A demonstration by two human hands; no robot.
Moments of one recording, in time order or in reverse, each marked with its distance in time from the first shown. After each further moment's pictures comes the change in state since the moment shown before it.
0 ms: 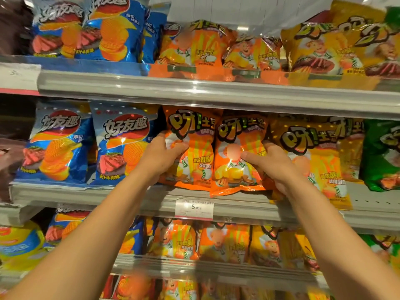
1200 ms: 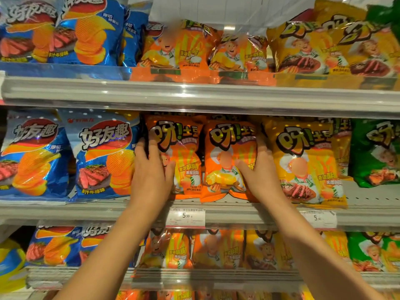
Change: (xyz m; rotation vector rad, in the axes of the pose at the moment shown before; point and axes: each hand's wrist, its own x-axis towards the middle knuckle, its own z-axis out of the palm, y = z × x) left_hand -0.032 -0.020 0.029 0.570 0.300 0.291; right_hand -0.011 0.026 0.018 -0.360 0.236 -0.153
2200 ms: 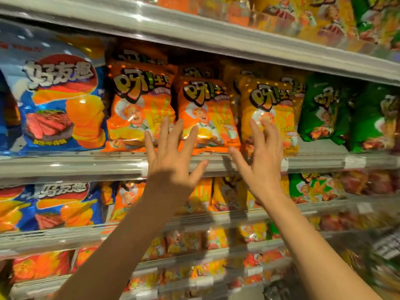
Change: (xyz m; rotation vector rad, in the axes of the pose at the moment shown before) left_hand -0.093 0.041 0.018 -0.133 -0.102 0.457; right_hand -0.098 0.034 -0.039 -0.503 0.229 -0.233
